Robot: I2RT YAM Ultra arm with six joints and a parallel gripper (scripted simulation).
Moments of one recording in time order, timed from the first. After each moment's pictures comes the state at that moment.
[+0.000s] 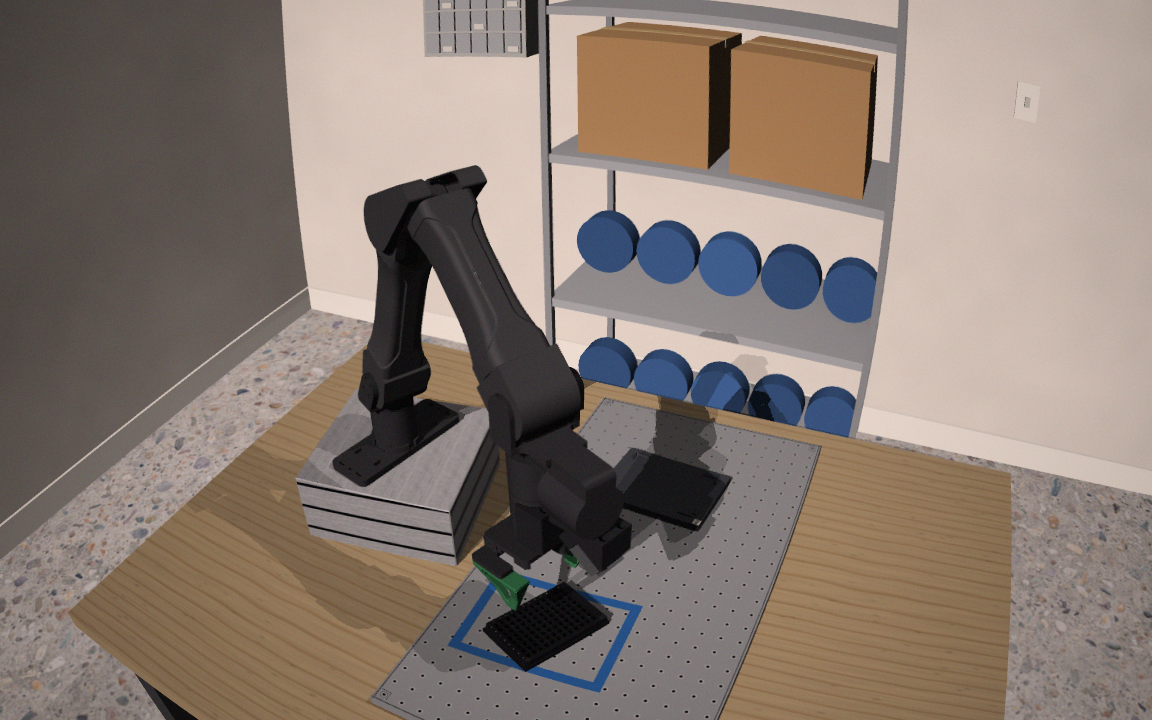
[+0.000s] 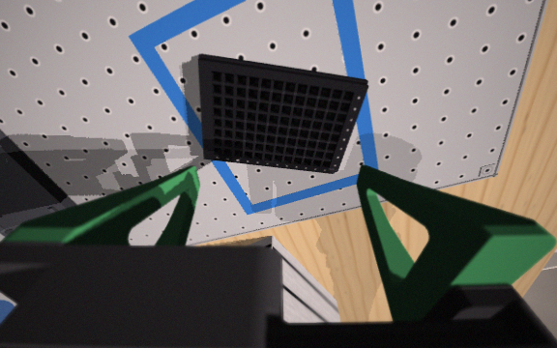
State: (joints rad) arm -0.28 1.88 1.16 -0.83 -0.02 -0.16
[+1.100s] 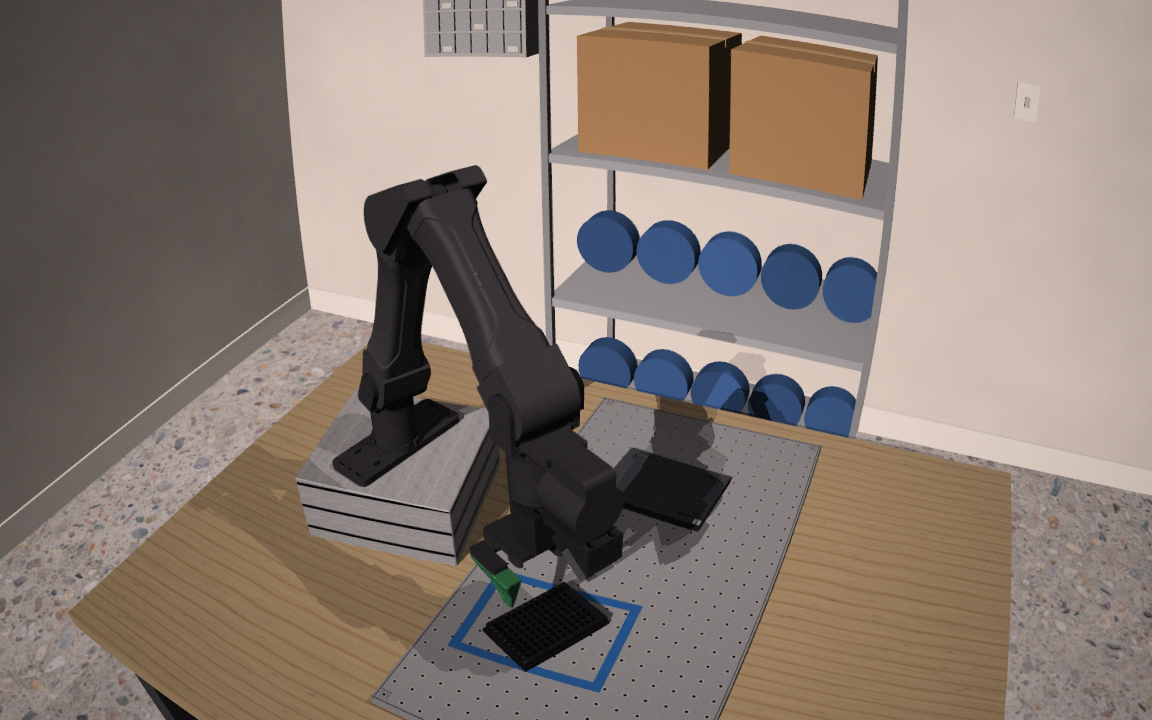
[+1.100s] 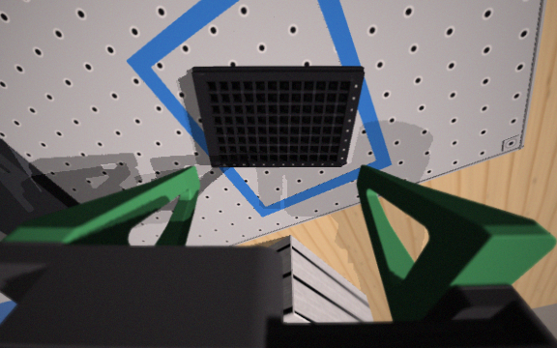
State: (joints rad) arm -0.28 1.88 1.16 -0.83 -0.02 -0.02
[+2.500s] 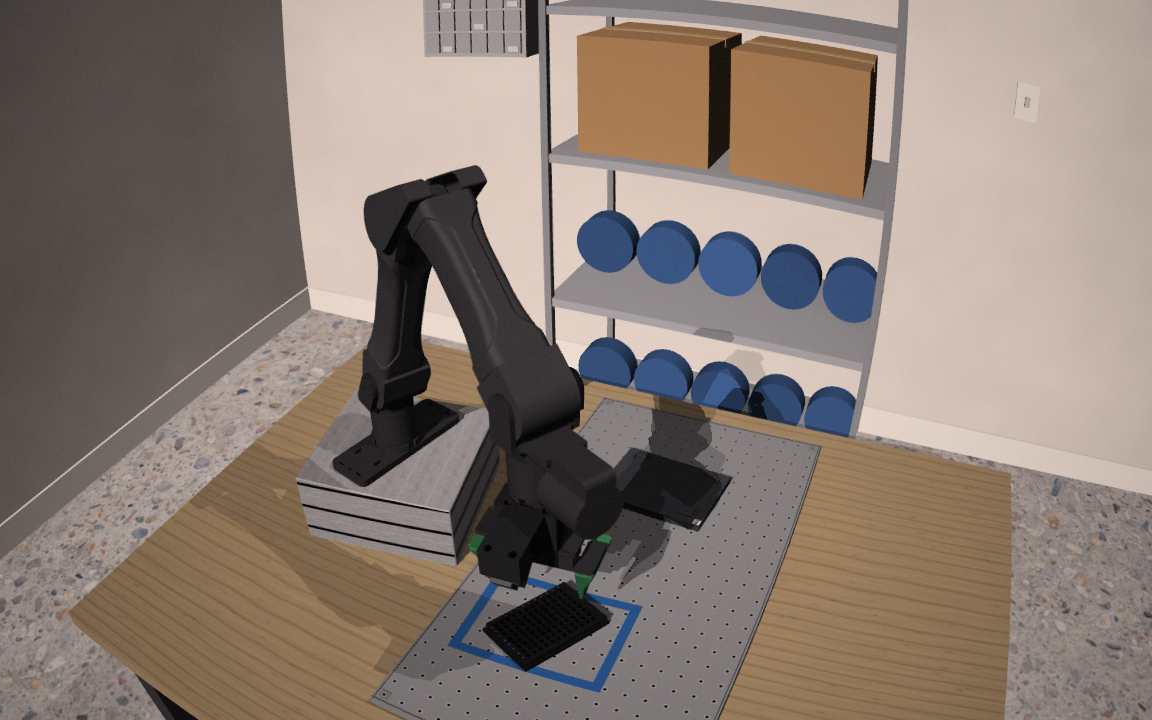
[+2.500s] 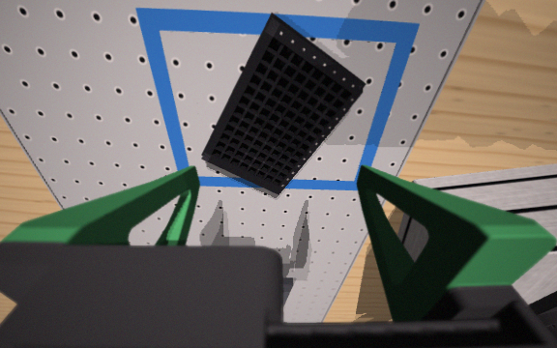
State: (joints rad) arm -0.28 1.88 1.16 -0.83 -0.02 1.00
